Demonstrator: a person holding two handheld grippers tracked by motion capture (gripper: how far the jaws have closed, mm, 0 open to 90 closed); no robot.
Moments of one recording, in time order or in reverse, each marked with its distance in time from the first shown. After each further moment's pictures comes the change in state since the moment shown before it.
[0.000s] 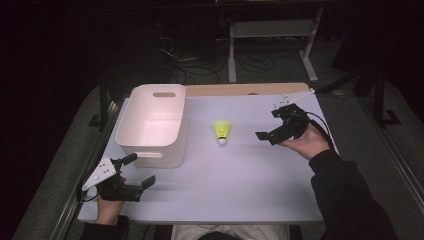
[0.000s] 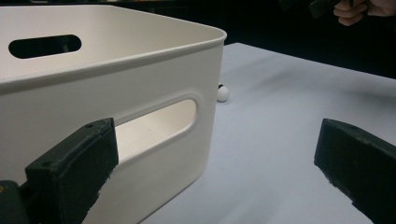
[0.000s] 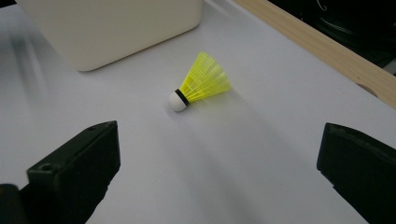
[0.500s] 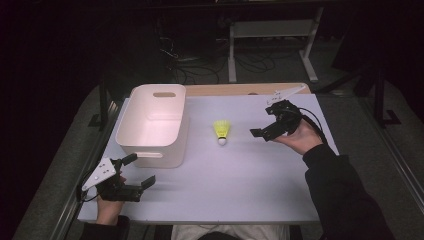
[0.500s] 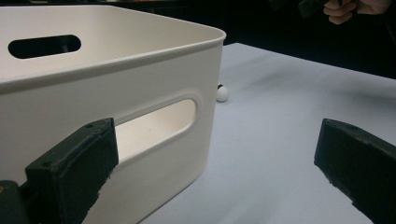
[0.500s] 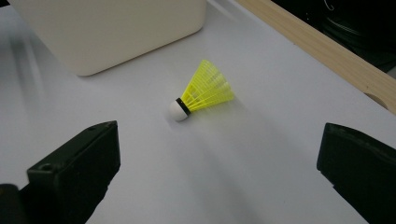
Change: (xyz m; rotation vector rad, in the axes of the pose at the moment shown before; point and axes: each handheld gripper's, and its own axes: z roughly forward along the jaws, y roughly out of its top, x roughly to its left) left arm 0.000 0.000 0.000 -0.002 -0.001 0.000; right arm -0.001 0.014 0.014 0.017 0.016 -0.015
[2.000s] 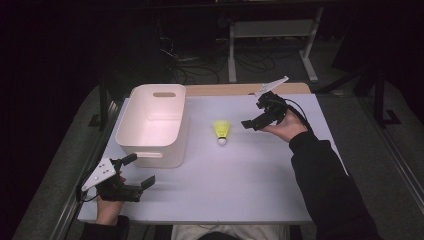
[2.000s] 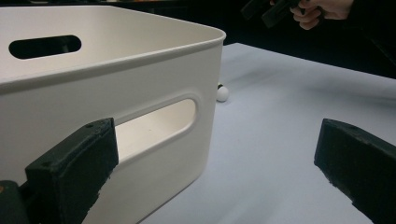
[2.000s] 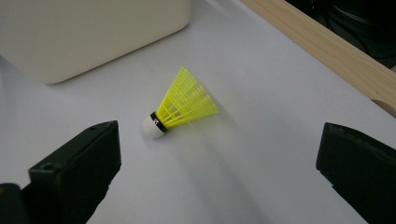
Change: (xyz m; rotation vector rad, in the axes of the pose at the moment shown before) left arm 0.000 0.000 -0.001 0.000 0.000 0.003; right arm -0.026 0.017 0.045 0.046 0.013 0.020
